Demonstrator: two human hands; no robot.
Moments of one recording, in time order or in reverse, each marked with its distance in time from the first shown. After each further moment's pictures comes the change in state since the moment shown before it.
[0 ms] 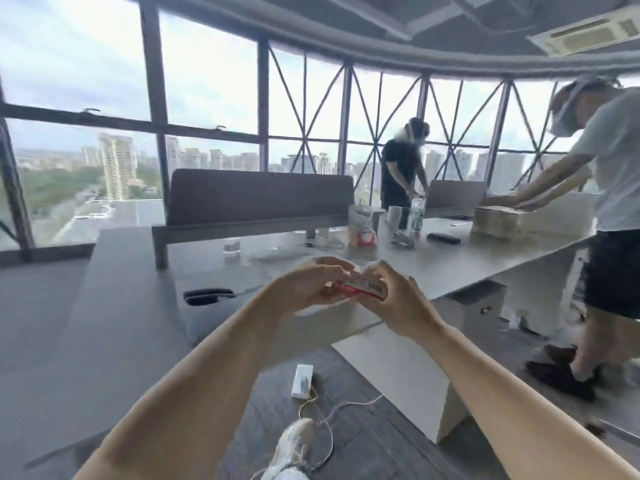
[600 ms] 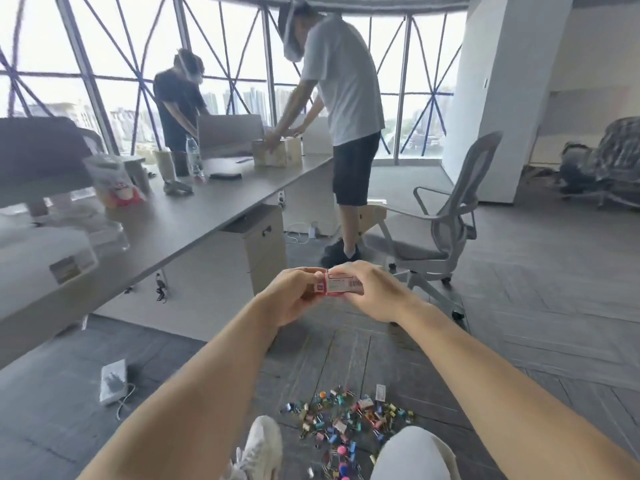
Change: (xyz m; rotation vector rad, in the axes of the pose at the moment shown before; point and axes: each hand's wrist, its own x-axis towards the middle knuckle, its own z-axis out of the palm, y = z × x) left_hand 0.036 -0.126 0.383 -0.136 -0.439 -0.264; right_hand -0.300 0.164 -0.192 -0.259 -0.018 0.556
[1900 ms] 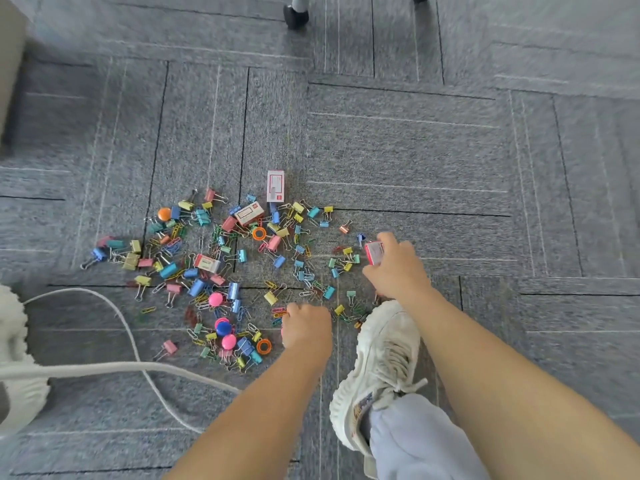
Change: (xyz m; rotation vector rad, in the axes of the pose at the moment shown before) left_hand 0.268 -0.626 0.122 1.687 -0.656 -0.596; right_hand -0.157 0.523 0.389 0.063 -0.458 1.277
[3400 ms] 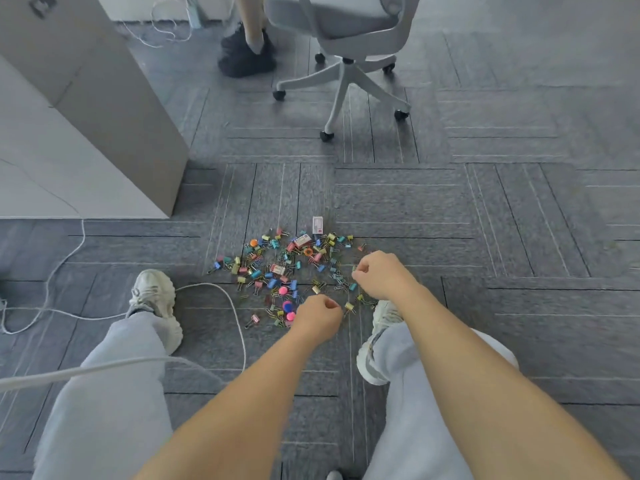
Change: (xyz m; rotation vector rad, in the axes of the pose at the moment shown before) left_hand -0.301 -0.054 -0.059 -0.913 0.161 0.002; right_hand -0.305 -0.070 -0.101 0.041 -0.016 -0.287
